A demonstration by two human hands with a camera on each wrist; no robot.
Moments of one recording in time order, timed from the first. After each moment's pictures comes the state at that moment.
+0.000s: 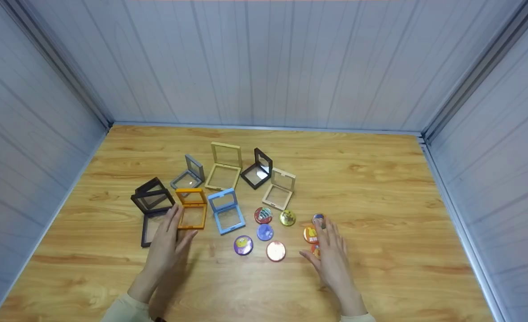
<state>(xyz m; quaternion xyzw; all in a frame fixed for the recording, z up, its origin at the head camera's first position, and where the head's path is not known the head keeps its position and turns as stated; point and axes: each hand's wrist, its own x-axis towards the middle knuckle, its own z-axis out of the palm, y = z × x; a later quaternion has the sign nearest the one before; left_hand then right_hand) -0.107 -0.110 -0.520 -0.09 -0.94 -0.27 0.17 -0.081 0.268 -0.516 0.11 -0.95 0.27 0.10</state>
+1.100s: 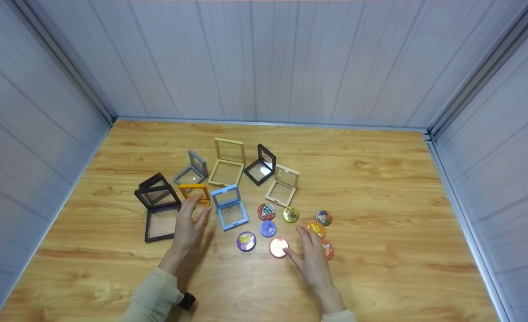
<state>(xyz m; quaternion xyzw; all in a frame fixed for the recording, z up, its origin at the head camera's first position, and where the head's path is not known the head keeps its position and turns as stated) -0.150 -0.077 -0.539 -0.08 -0.87 -0.43 0.23 -0.082 0.224 -0.537 0.13 -0.91 0.36 0.17</state>
